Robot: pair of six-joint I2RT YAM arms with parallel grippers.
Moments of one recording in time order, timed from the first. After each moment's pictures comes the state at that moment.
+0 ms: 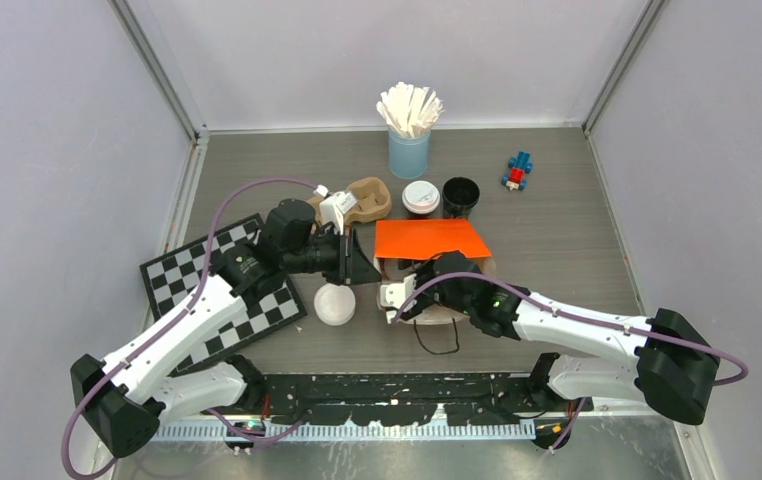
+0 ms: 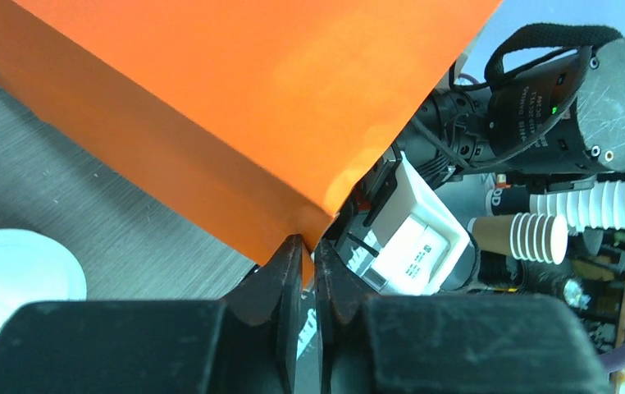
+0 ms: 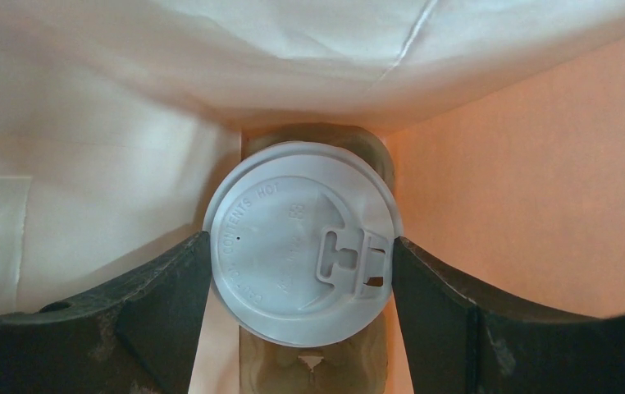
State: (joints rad) left arm -0.70 1.05 0.98 -0.47 0.48 -0.58; right arm 0.96 1.15 0.59 0.11 0.02 -1.00
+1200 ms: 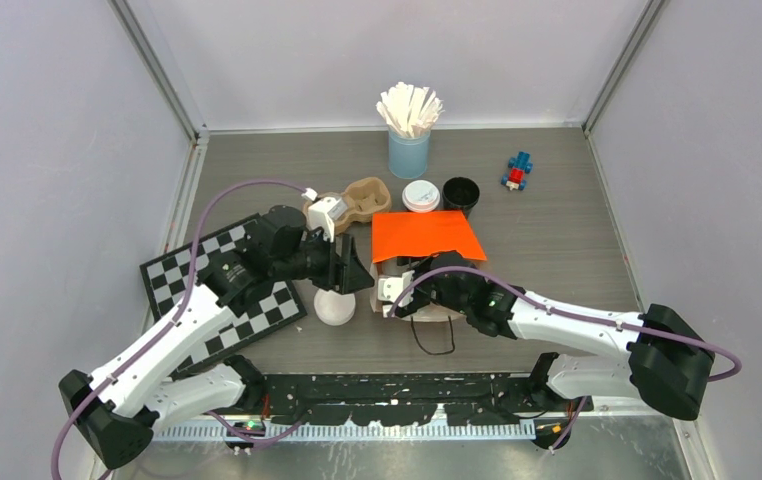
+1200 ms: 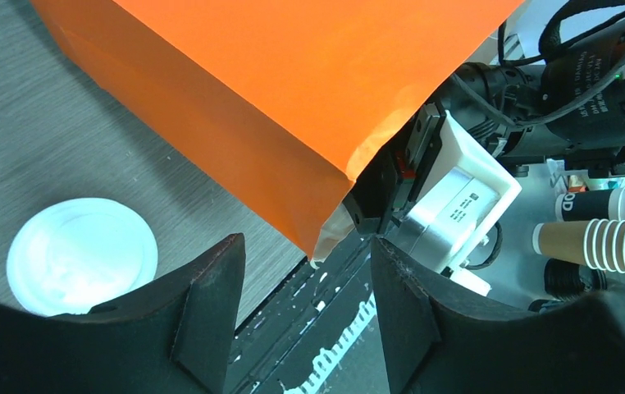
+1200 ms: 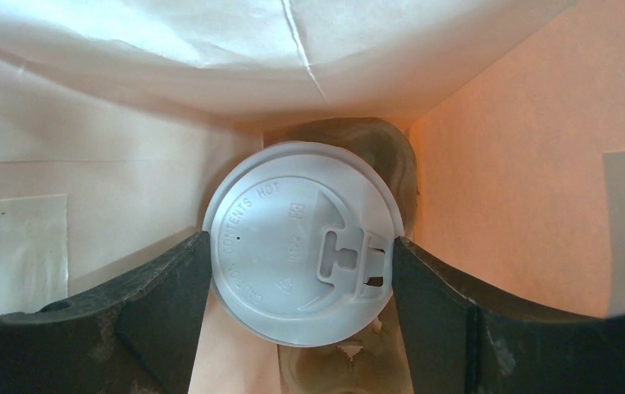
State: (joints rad) left arm -0.70 0.97 0.99 -0.60 0.34 -0.47; right arm 0.96 1.19 0.59 0.16 0.03 -0.91
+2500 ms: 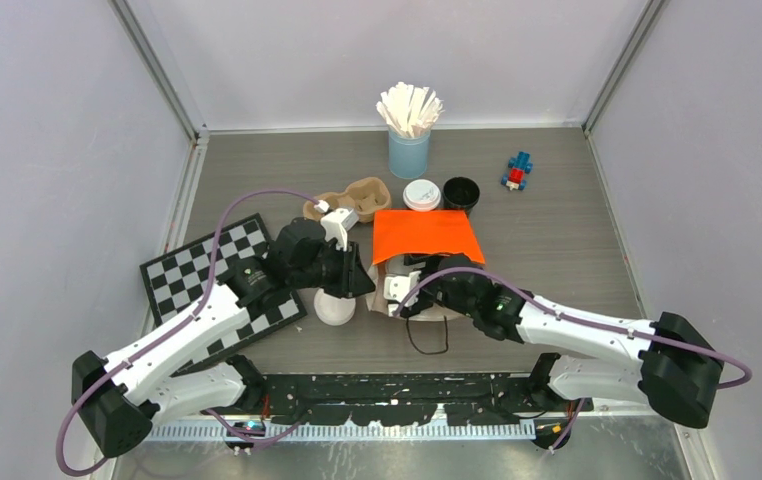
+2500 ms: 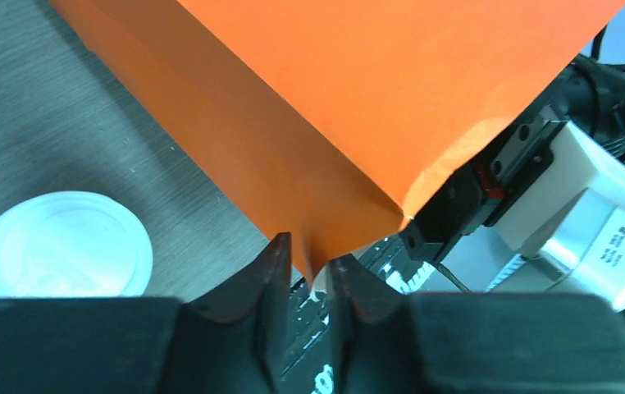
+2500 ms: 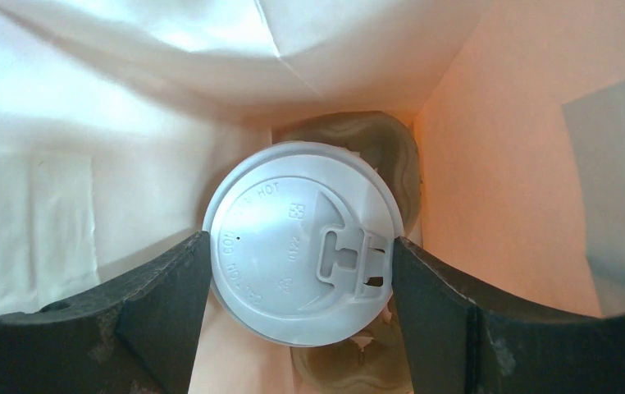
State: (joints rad) left arm -0.77 1.01 0.88 -0.47 0.25 -0.55; right arm 0.96 1.14 0.57 0.16 0.03 -0.86
